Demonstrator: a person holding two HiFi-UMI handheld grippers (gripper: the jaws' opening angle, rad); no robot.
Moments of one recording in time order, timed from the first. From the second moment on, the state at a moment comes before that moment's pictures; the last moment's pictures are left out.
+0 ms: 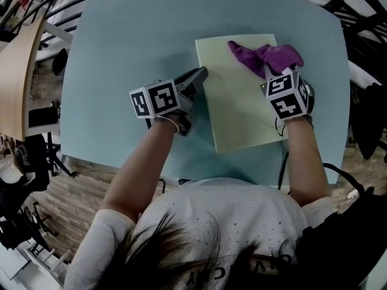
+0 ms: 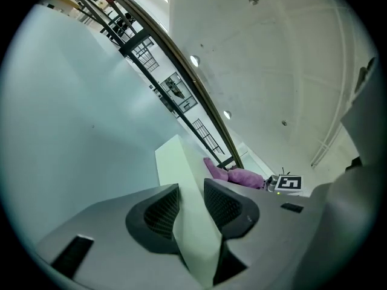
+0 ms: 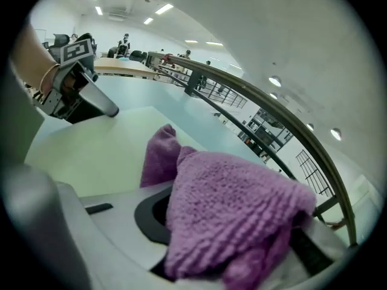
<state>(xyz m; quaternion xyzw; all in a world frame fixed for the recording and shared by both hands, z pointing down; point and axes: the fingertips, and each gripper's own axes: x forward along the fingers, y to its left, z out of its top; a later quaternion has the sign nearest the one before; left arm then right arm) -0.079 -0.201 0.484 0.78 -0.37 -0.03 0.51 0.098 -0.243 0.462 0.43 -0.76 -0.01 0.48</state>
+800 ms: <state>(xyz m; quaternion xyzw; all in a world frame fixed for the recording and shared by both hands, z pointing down) -0.091 -0.206 0.483 0.79 -0.41 -0.03 0.46 0.060 -0.223 0.347 0.45 -0.86 -0.04 0.24</state>
